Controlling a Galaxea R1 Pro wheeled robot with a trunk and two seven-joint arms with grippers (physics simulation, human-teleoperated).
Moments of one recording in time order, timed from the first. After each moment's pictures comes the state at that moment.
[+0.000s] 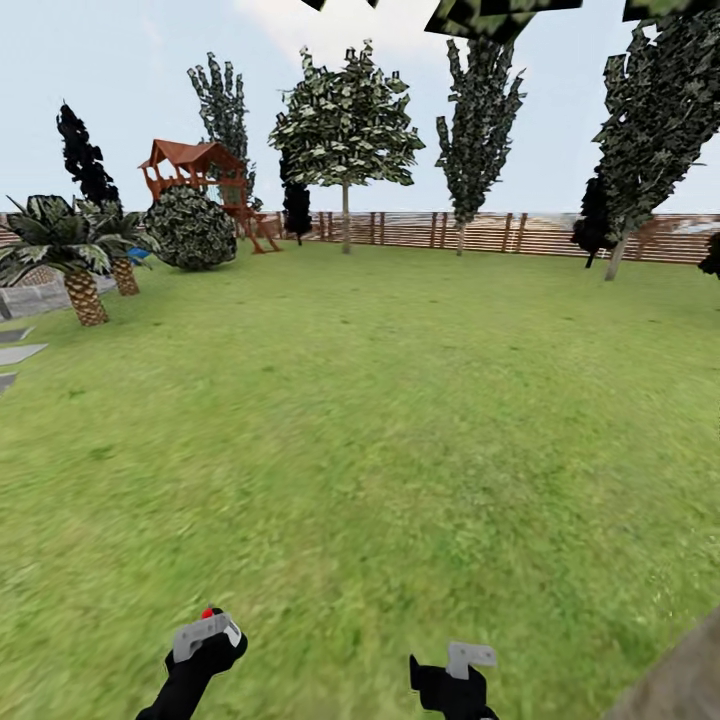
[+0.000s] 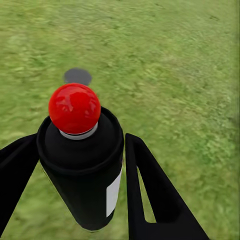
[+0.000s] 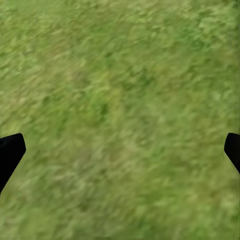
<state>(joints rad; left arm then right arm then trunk) -0.19 0.29 -0.59 -0.88 0.86 -0.36 0.11 -0.19 -0.01 0.47 -0.82 -0.50 0.04 -0.28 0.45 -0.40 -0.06</state>
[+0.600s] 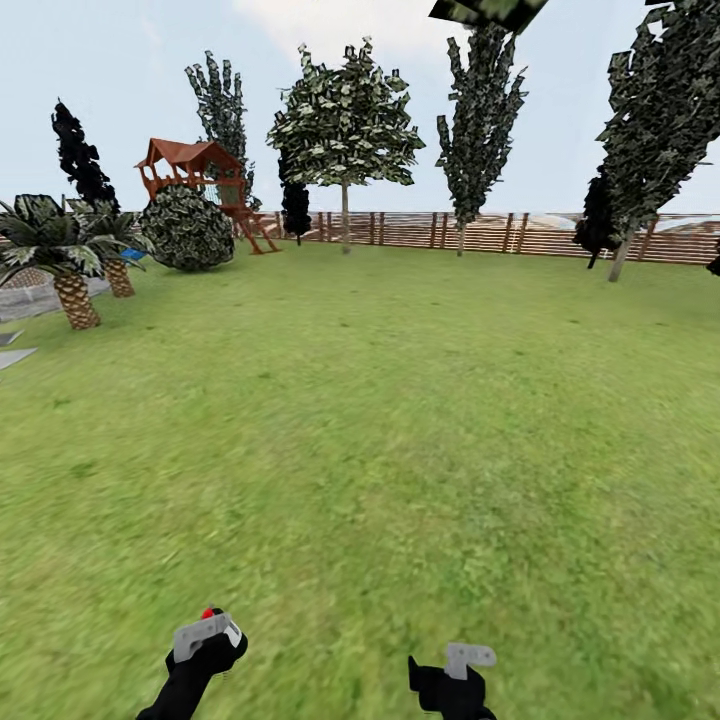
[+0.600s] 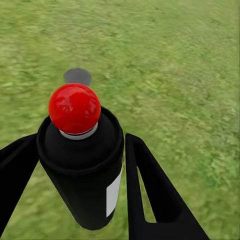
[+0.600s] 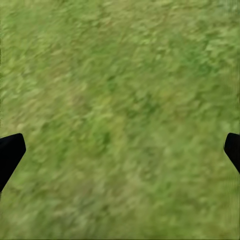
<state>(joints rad) -0.19 0.29 -0.59 -0.88 0.86 -0.36 0.11 -0.19 0.00 0.48 -0.82 -0.50 0.04 -0.28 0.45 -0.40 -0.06</state>
